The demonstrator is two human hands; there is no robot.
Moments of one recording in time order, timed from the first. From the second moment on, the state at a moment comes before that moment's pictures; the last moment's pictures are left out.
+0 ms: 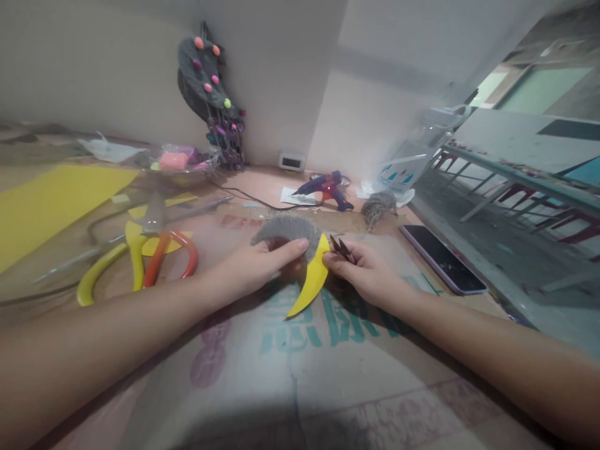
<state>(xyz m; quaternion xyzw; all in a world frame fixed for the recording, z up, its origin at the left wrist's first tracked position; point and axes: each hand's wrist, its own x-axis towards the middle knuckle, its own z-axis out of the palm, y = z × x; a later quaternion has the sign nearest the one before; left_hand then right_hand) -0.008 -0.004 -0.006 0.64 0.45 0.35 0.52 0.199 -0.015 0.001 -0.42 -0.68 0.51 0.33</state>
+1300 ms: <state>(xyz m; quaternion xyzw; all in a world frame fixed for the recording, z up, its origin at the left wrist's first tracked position) -0.007 -0.005 -0.002 0.66 0.41 0.36 0.52 0.204 -0.021 0.002 -0.39 -0.86 0.20 0.25</state>
